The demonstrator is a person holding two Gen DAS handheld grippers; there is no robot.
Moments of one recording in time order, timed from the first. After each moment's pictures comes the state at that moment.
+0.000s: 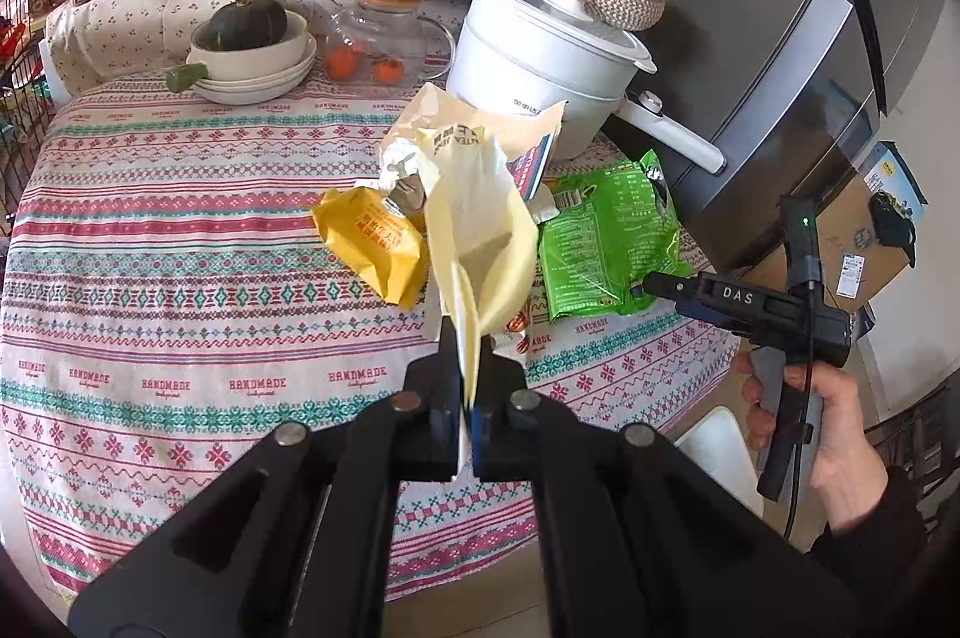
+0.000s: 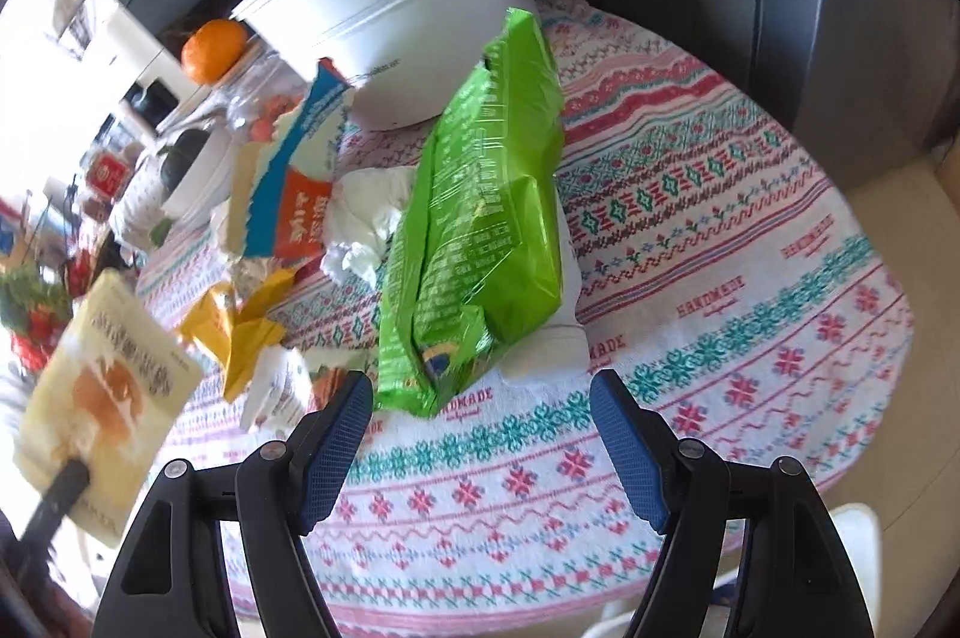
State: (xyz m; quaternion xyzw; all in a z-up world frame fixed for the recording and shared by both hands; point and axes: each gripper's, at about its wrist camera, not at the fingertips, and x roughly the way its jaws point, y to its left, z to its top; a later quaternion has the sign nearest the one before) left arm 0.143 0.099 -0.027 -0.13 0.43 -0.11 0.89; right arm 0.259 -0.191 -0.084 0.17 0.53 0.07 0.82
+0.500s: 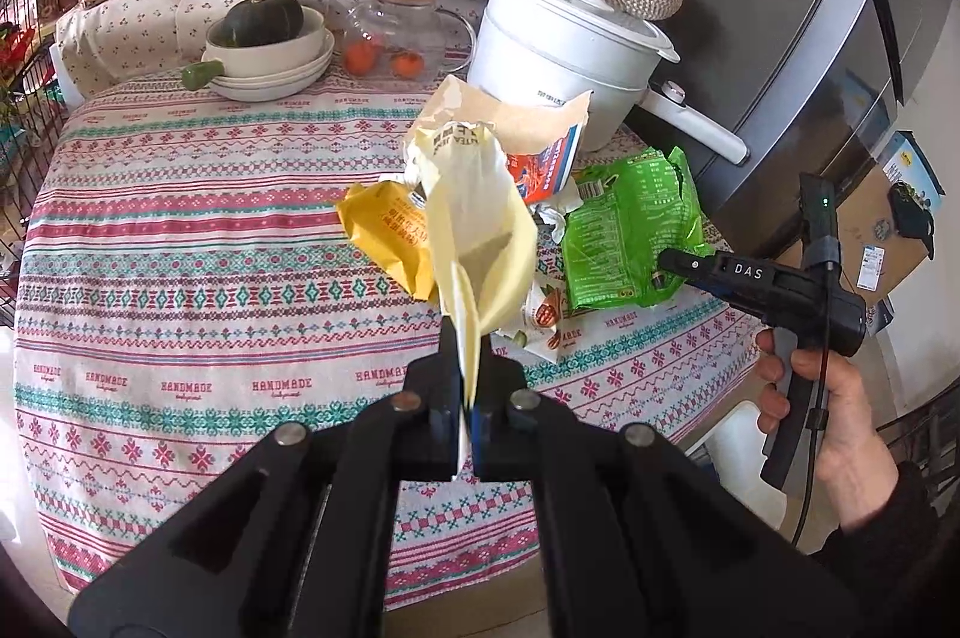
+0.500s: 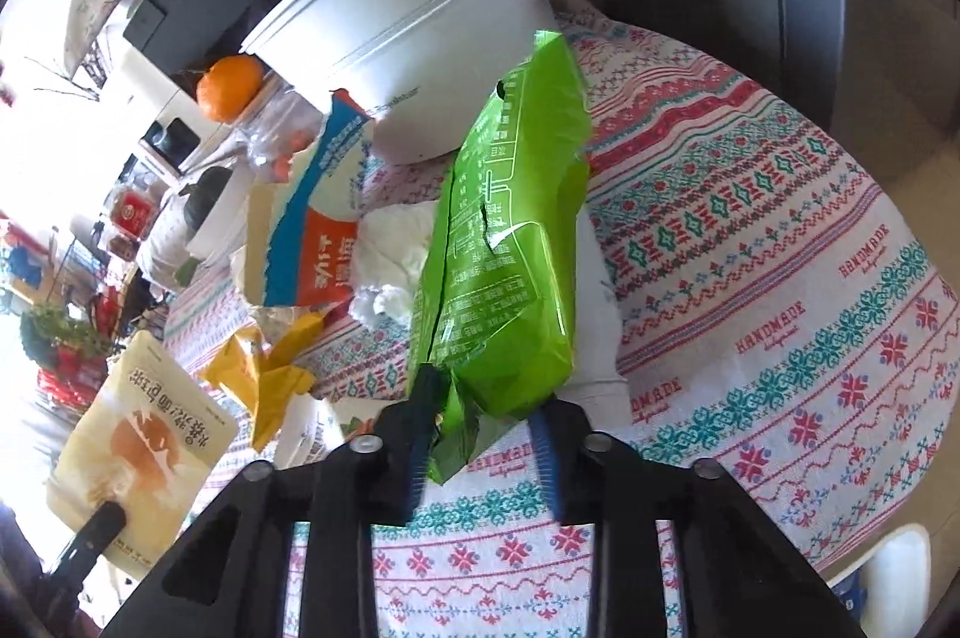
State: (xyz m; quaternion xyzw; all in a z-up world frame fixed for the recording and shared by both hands) left arm 0.144 0.102 -0.031 -0.11 0.44 -0.09 0.89; right arm 0.271 -0.183 -0.088 0.20 0.50 0.11 0.84
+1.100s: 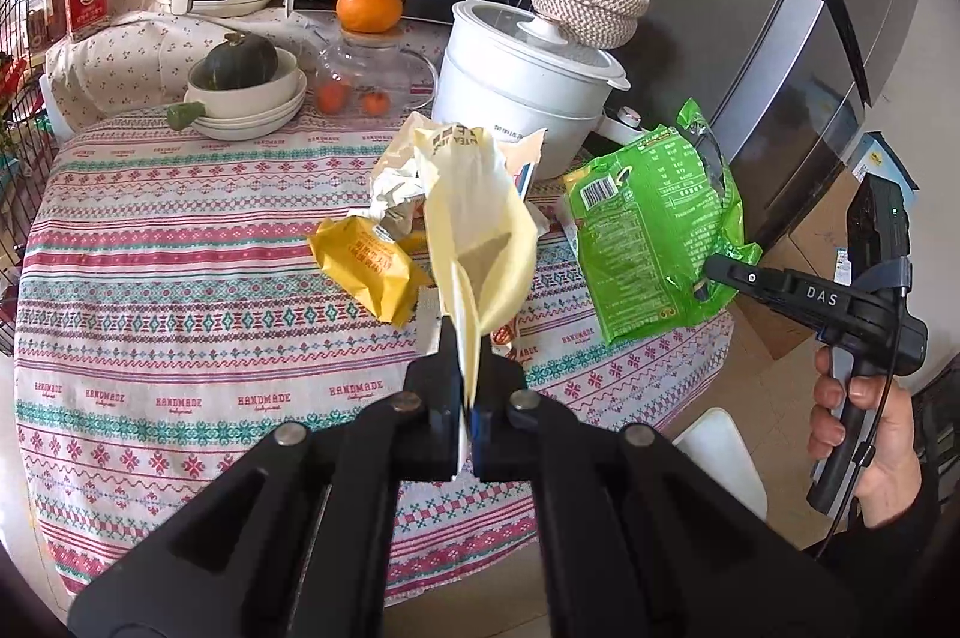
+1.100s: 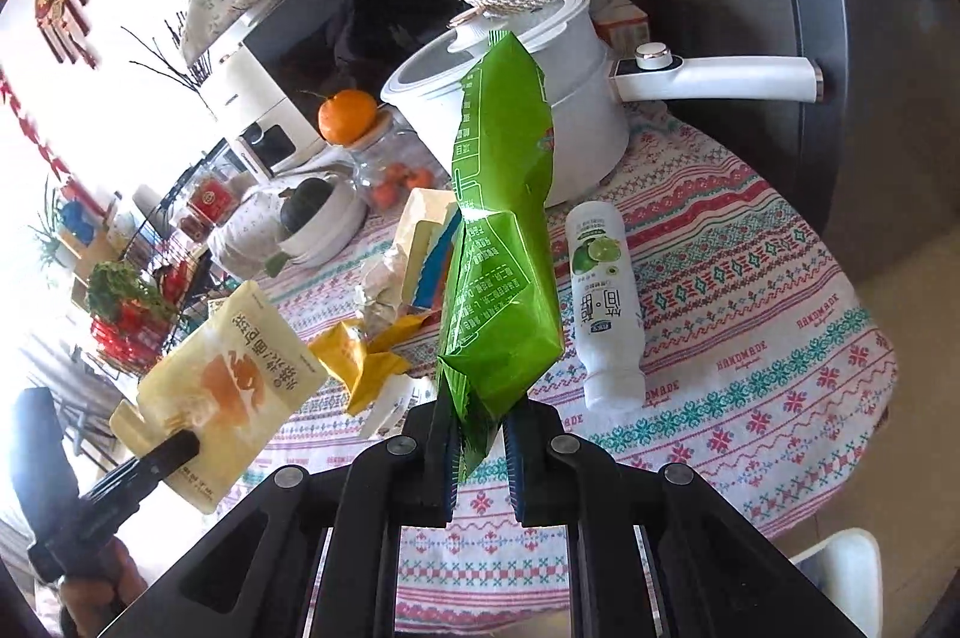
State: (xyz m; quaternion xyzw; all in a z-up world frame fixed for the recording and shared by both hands) left arm 0.124 0.092 -0.005 -0.11 0.40 -0.12 0.90; right arm 0.207 -0.194 -0.007 0.17 0.44 0.16 0.87
